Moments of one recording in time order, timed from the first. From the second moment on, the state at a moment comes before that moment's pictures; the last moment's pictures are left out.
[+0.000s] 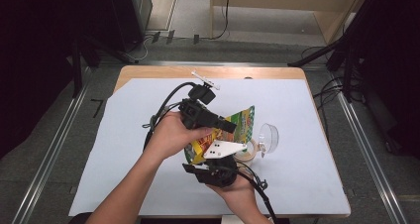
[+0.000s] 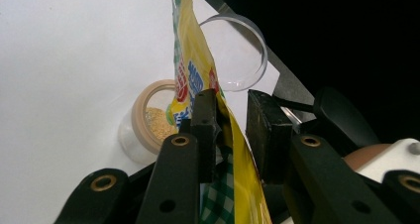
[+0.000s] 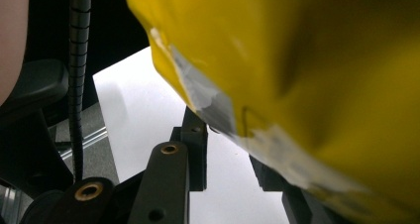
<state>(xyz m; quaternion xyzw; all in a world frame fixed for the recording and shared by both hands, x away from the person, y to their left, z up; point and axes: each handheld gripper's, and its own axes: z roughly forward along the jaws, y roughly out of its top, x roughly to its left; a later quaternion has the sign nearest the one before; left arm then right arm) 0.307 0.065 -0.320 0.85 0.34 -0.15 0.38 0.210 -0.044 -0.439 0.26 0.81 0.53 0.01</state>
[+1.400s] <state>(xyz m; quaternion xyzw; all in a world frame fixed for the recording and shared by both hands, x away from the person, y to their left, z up) 0.312 0.069 -0.321 0.84 0.34 -0.14 0.39 0.206 -0.042 -0.429 0.26 0.80 0.53 0.00</state>
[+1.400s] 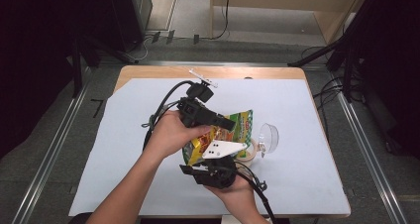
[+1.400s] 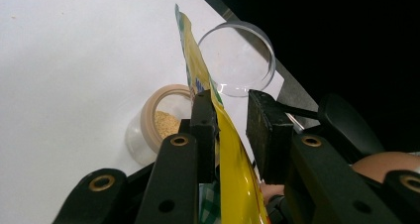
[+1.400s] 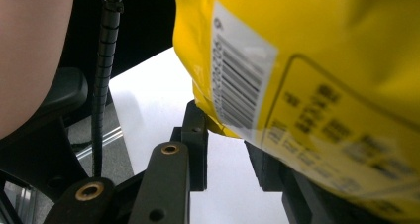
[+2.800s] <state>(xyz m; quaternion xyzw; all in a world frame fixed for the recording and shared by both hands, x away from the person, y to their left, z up) 0.320 0.067 -0.325 0.84 0.35 -0.13 0.40 0.216 -0.044 -0.429 0.26 0.81 0.53 0.00</state>
